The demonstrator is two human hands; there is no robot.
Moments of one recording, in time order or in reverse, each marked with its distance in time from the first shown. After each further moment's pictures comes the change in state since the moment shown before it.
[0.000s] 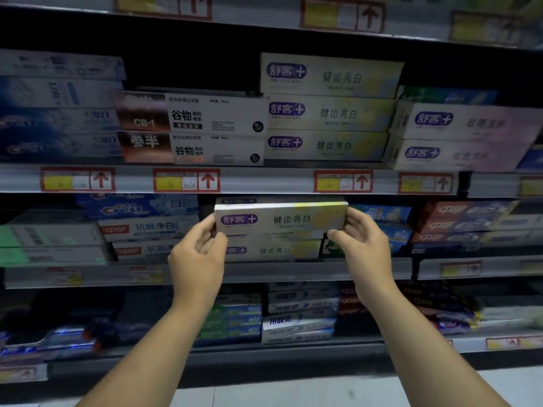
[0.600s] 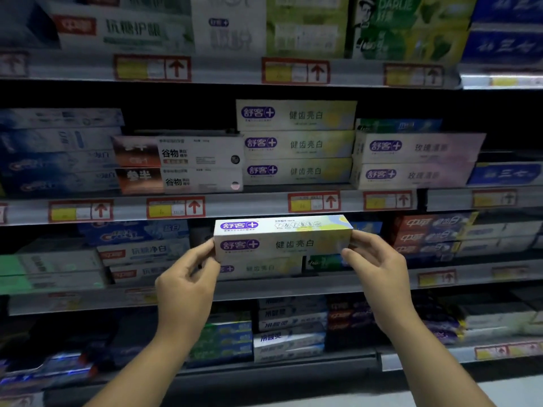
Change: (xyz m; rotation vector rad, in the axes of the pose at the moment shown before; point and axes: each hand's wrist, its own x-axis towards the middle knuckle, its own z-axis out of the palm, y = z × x) left_hand -0.038 0.034 -0.006 0.030 -0.035 0.124; right_hand -0.029 -0.023 -0.065 -0.022 0.033 -0.102
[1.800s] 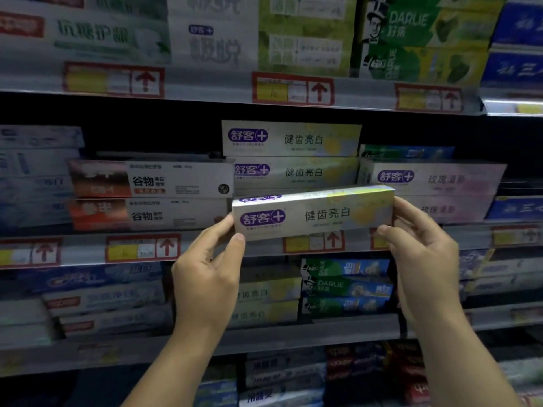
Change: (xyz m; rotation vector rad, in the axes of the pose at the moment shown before) left_hand 0.063 0.043 0.074 -0.214 -0.057 0.160; right_hand 0.085 -0.041 -0.006 0.231 0.159 -0.169
